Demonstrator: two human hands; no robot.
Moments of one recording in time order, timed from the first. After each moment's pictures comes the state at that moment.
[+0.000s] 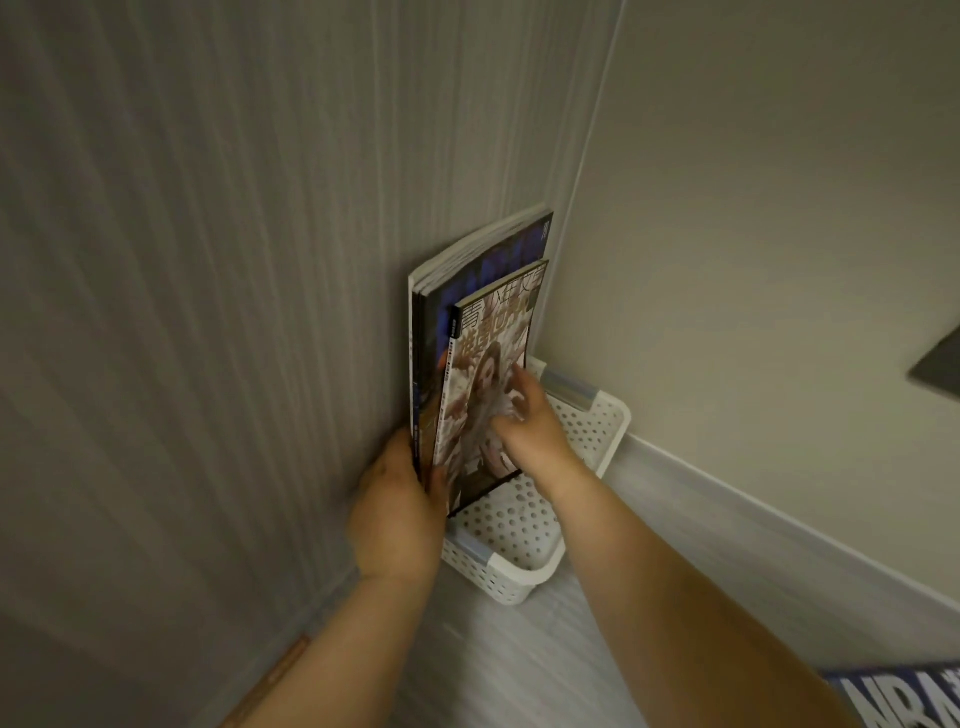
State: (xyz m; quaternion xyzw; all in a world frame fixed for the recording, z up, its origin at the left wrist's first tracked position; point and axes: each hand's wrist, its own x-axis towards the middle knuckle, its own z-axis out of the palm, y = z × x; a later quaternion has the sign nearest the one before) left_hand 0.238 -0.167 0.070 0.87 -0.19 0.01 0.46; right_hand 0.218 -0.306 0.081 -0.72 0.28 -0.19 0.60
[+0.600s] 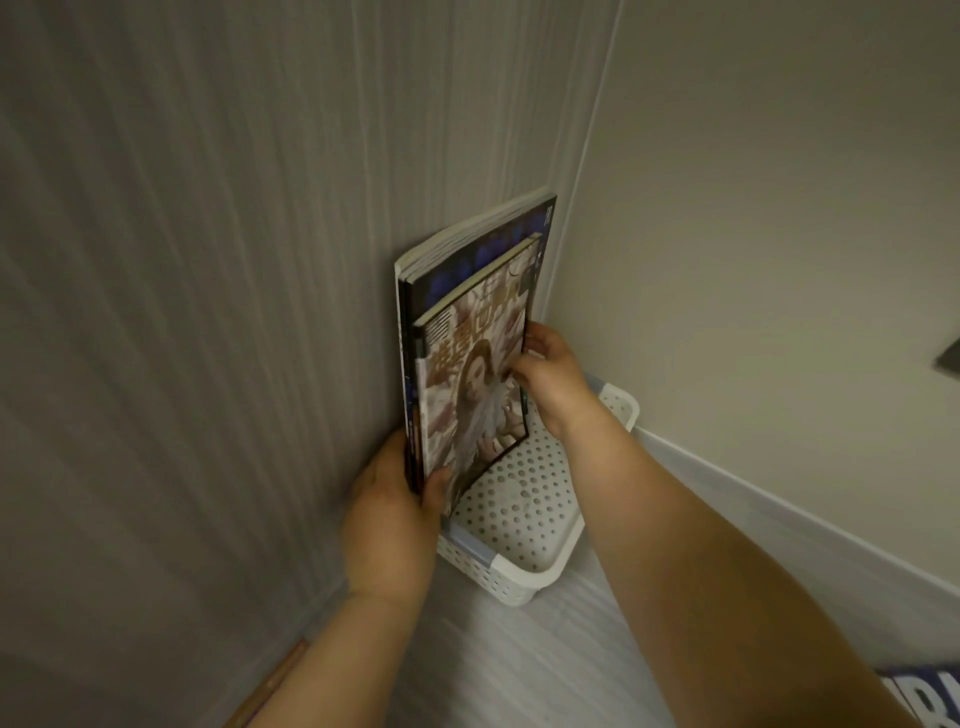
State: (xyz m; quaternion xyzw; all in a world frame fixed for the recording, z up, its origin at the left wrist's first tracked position) left_hand 0.241 -0.164 0.059 0.84 -0.23 0.04 0.49; right_hand 0.249 -0.344 0.097 -0.64 0.29 -0.25 0.67
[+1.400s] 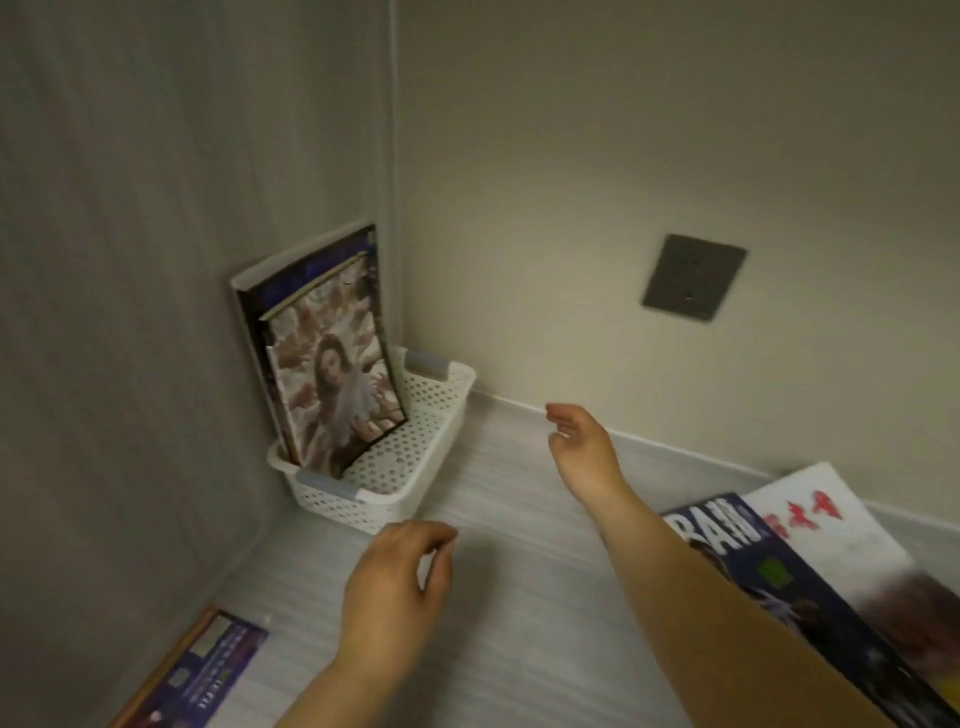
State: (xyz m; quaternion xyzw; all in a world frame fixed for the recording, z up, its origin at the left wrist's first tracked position) left_hand 0.097 -0.133 0.073 0.74 -0.48 0.02 0.47; right_hand 0.010 -0.315 0.106 -0.71 0.45 -0.31 0.44
